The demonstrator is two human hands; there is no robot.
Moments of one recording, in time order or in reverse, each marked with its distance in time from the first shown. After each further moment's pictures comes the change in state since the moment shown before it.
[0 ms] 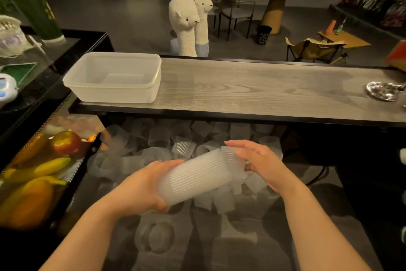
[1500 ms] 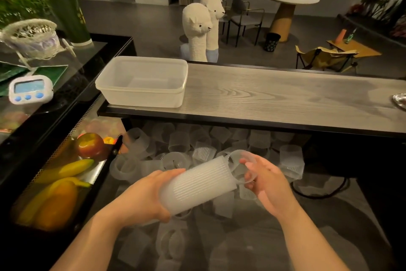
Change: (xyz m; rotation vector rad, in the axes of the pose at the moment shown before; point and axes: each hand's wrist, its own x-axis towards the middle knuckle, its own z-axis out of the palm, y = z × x) left_hand -0.019 -0.056 -0.019 0.043 -0.009 -0.016; right_hand 0.009 0.018 0.073 0.586 0.166 0.071
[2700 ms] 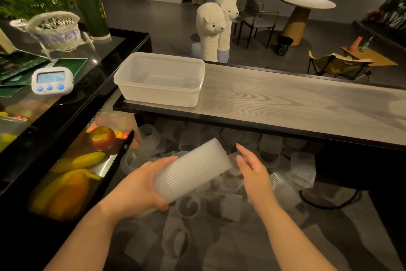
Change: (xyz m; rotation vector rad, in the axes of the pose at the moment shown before) left_hand -0.010 -0.029 -0.014 -0.134 0.164 -0.082; right_hand 0.031 0.025 0.043 -0.578 0.080 -0.169
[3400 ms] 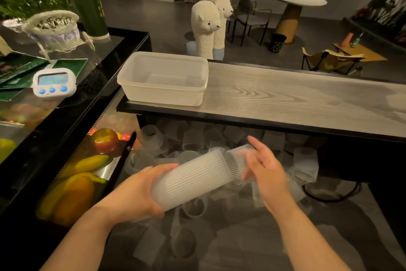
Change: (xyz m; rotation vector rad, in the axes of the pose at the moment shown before) left_hand -0.007 -0.025 -0.016 0.036 -0.112 0.019; right_hand -0.018 -0.028 0.002 0.249 0.047 -0.062
